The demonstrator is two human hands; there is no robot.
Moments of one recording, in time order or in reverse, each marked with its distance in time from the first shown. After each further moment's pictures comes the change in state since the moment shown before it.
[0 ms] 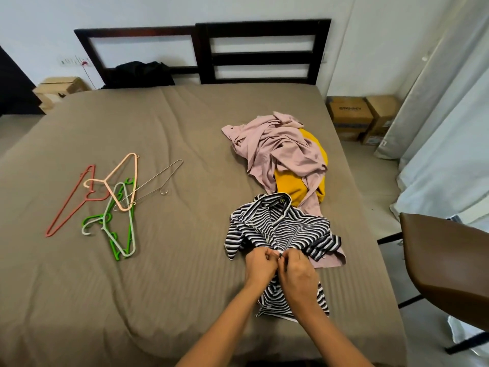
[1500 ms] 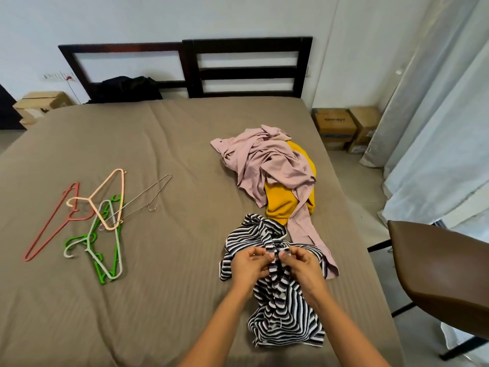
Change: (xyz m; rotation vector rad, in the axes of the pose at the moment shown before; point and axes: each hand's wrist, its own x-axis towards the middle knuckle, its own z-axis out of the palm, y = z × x) left_hand 0.019 0.014 -0.018 -0.686 -0.142 -0.155; right_hand 0.051 0.020 -0.018 1.170 -0.333 0.644
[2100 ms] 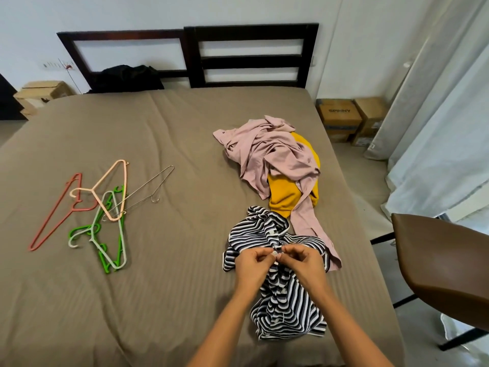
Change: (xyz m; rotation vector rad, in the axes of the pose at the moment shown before) left_hand -0.008 -0.014 -0.007 0.314 0.044 0.236; right_hand -0.011 -0.002 0.004 -0.275 -0.031 -0.163
